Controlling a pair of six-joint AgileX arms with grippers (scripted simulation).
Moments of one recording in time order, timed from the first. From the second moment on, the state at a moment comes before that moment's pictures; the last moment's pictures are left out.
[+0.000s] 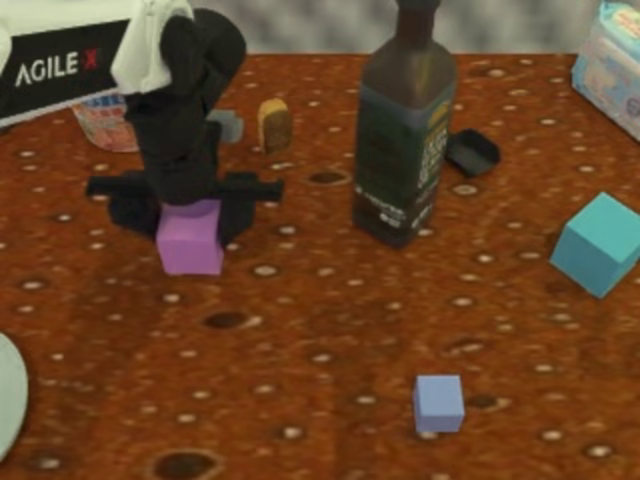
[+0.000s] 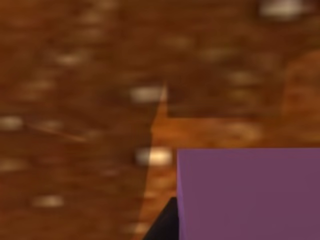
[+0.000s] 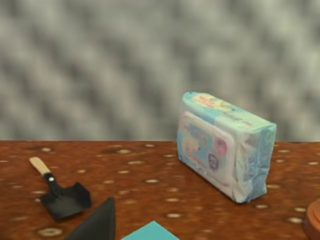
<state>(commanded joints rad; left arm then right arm) -0.39 2.14 1.63 -1.05 0.00 -0.31 0.00 0.00 0.00 0.00 0.00 0.00</state>
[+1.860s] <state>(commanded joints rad) -0.92 2.14 1.42 -0.84 -0.01 -0.91 0.00 0.00 0.00 0.00 0.00 0.00</state>
